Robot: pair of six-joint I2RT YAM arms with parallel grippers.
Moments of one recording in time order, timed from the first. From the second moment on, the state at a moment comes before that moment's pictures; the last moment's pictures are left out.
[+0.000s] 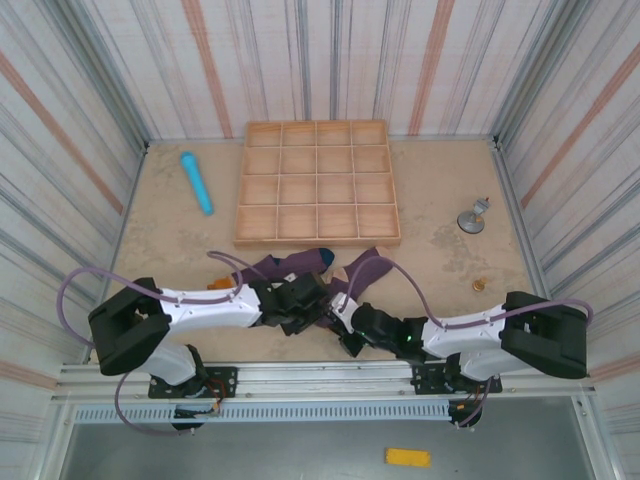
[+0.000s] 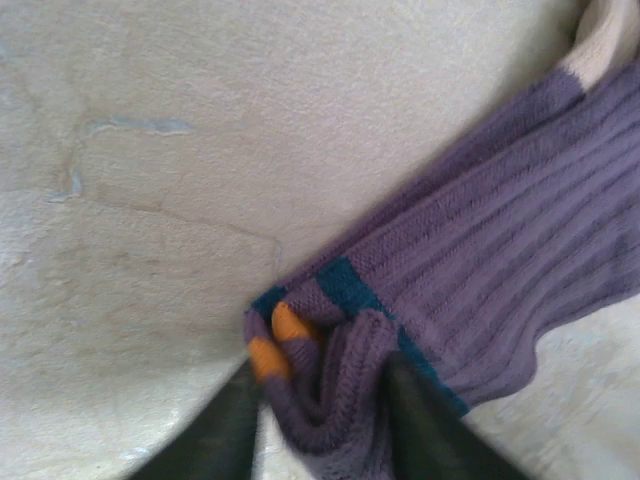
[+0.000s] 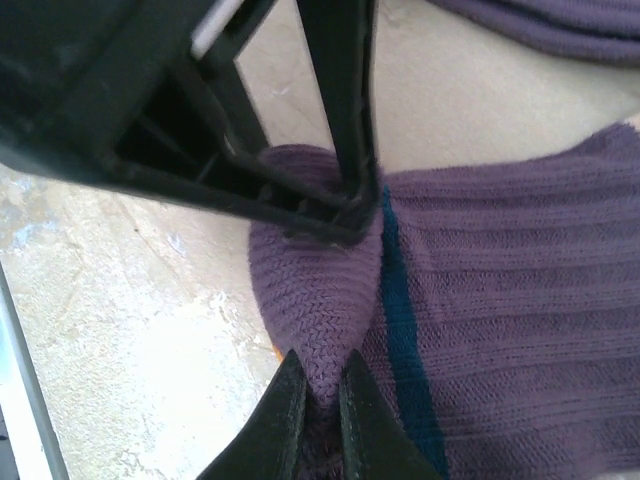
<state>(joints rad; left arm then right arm) -1.10 1.46 0.73 -0.39 -0.05 -1.54 1.24 1.28 0.26 0.34 0.15 0.30</state>
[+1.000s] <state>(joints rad) -1.04 1.46 0.61 -0.11 -0.01 -1.27 0.87 1.43 0.29 0.43 -0.31 0.79</state>
